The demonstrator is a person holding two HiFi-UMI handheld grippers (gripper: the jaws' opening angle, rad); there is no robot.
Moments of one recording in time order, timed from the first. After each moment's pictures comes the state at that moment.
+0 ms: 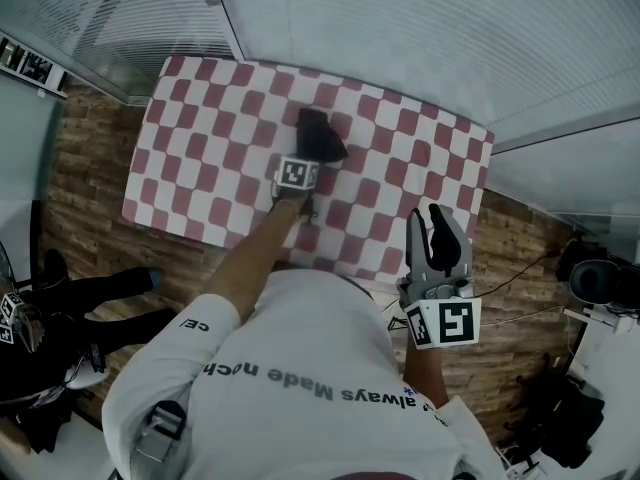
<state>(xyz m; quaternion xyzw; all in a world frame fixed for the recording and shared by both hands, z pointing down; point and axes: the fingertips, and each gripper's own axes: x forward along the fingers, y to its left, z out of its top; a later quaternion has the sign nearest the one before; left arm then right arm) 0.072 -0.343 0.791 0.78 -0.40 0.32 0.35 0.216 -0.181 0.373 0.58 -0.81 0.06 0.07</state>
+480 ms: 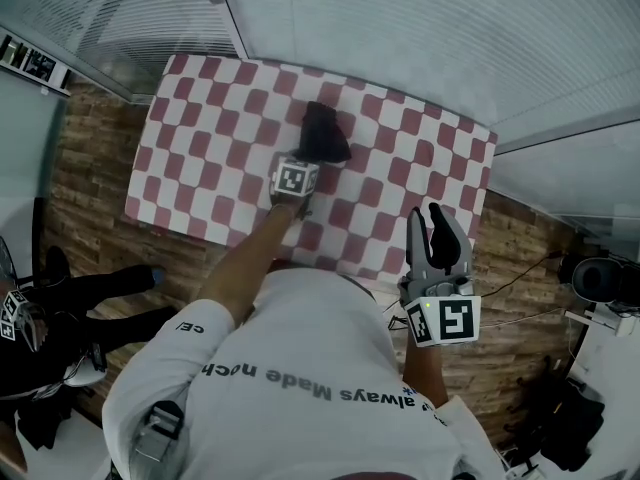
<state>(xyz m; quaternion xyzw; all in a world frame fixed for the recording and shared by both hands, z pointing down) 0.070 -0.342 0.756 0.82 -0.40 0.29 0.29 0.215 -0.180 0.380 0.58 -0.81 0.07 0.06</state>
